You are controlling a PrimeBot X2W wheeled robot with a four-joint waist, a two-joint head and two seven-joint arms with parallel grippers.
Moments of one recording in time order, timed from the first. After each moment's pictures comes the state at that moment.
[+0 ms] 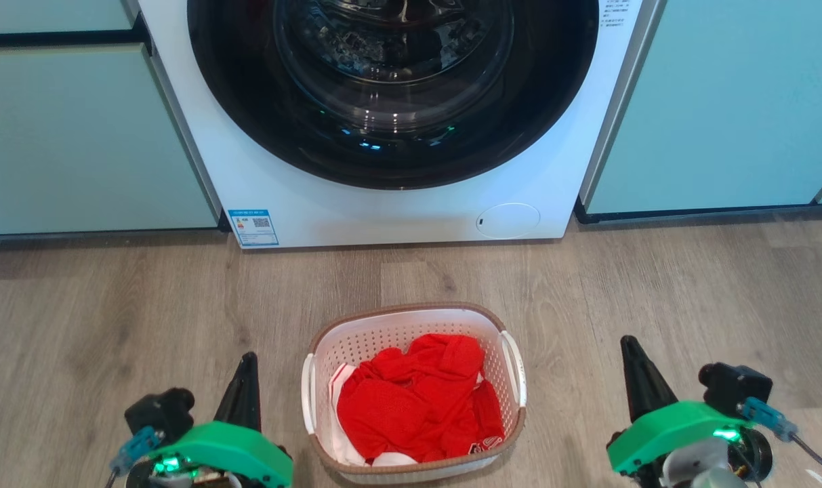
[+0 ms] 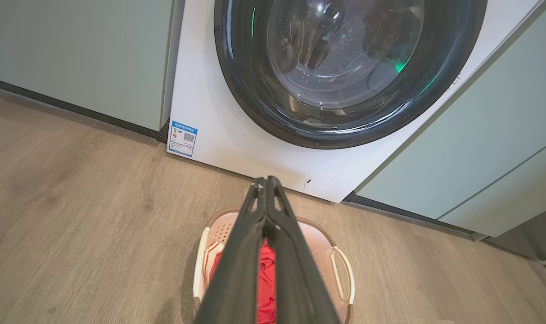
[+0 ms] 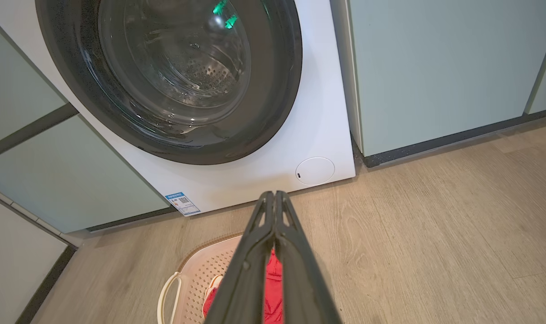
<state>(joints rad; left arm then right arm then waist) 0.06 0.05 -0.22 0.26 -0.53 0.02 -0.20 0.02 -0.05 0.14 0.27 0.48 0.13 -0.21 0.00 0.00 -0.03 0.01</state>
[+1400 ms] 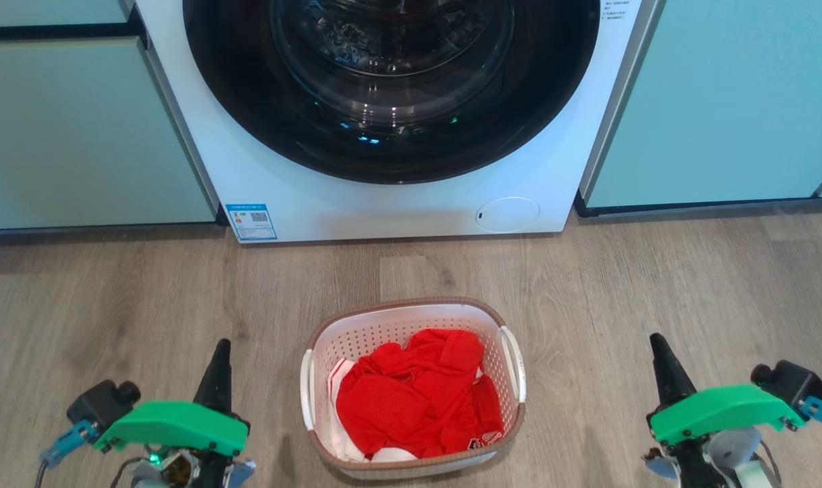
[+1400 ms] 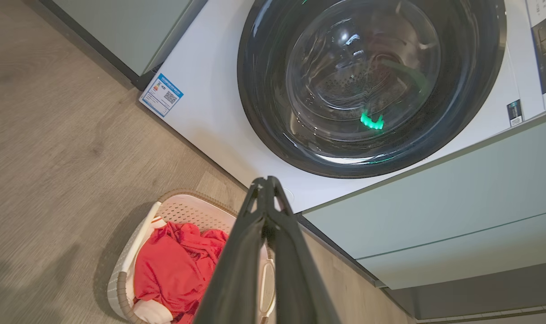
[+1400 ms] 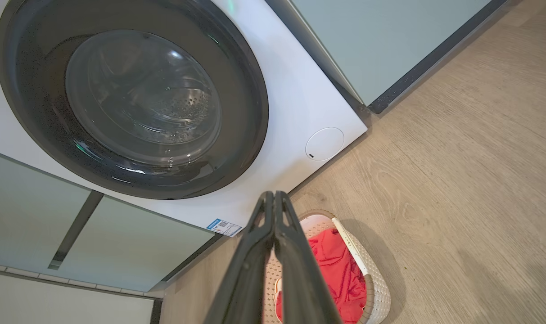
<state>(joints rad) 0.02 0.06 -0.12 0.26 -0.96 -0.04 -0.09 0.00 -0.06 0.06 0.27 0.94 0.13 -0.10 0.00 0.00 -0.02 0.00</state>
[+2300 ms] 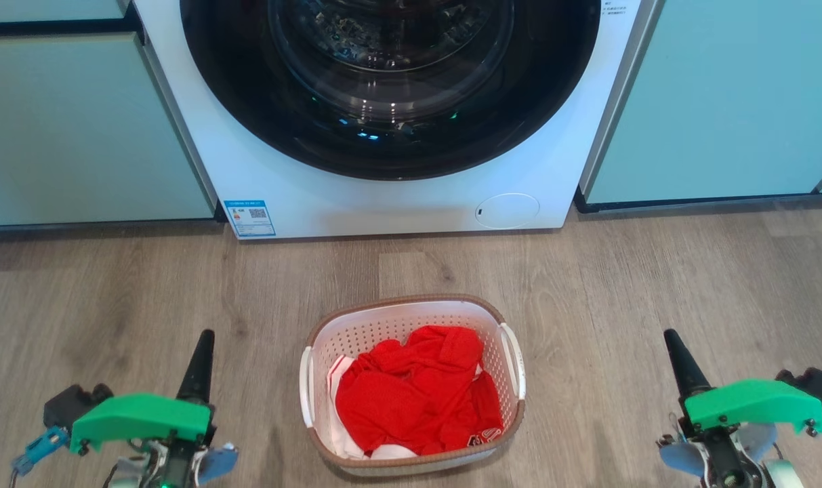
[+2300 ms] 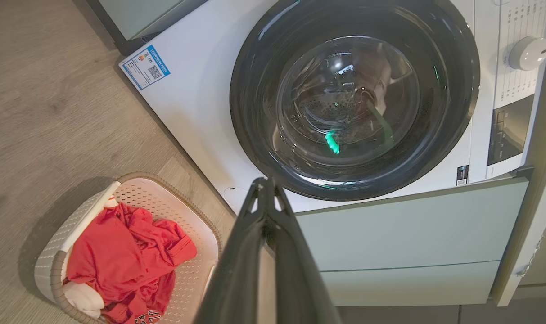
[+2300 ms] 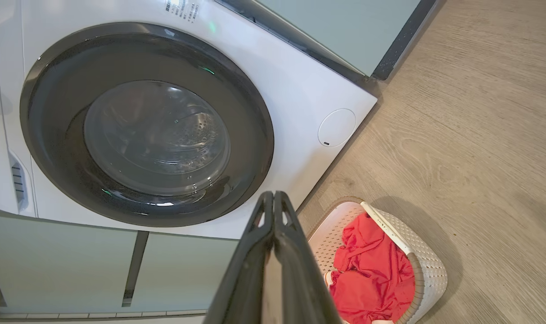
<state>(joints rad) 0.00 0.06 -0.05 0.27 -1.24 -0.07 -0.02 -0.02 -0.06 0.00 0.27 1.23 0.13 -0.03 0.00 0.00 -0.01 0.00</state>
